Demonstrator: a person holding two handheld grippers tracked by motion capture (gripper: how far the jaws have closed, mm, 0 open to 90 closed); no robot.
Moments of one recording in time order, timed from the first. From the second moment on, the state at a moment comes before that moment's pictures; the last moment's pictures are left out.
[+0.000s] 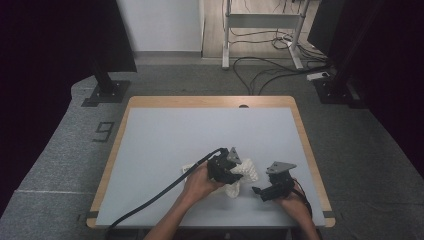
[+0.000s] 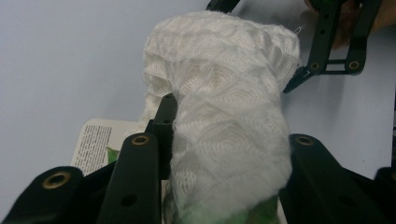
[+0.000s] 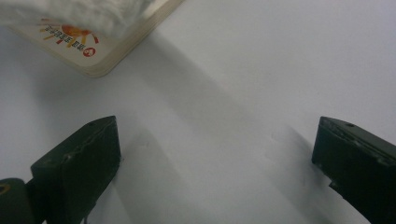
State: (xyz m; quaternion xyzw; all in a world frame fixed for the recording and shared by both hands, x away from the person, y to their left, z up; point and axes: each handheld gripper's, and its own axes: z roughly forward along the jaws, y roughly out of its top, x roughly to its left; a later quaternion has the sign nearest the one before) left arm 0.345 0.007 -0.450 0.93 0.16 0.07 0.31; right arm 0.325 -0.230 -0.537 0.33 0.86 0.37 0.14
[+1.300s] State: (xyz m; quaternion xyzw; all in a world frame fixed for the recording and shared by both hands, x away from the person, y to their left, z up) left arm 0.366 0.138 -0.424 0.90 0.28 0.13 0.31; right arm 0.324 -0.230 -0.537 0.33 0.86 0.37 0.15
